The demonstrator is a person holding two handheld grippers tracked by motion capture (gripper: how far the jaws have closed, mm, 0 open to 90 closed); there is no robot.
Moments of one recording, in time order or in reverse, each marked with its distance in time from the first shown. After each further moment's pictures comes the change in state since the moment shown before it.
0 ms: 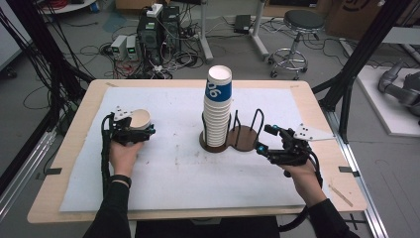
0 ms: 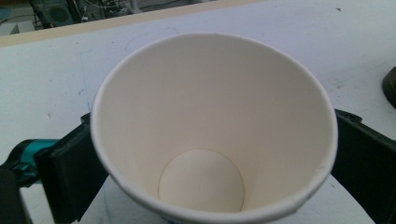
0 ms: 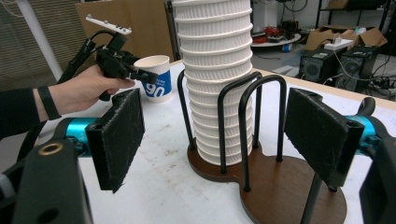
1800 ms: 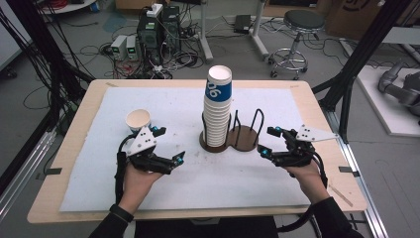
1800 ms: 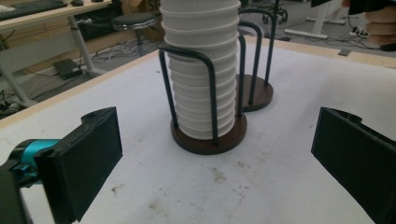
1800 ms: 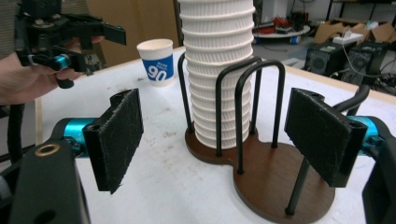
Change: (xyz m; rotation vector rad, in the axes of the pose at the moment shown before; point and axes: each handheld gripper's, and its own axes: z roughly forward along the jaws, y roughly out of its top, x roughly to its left) left arm -0.119 0.007 -0.066 -0.219 -0.412 0.271; right arm -0.009 -0.004 -0.008 0.058 0.018 -0.047
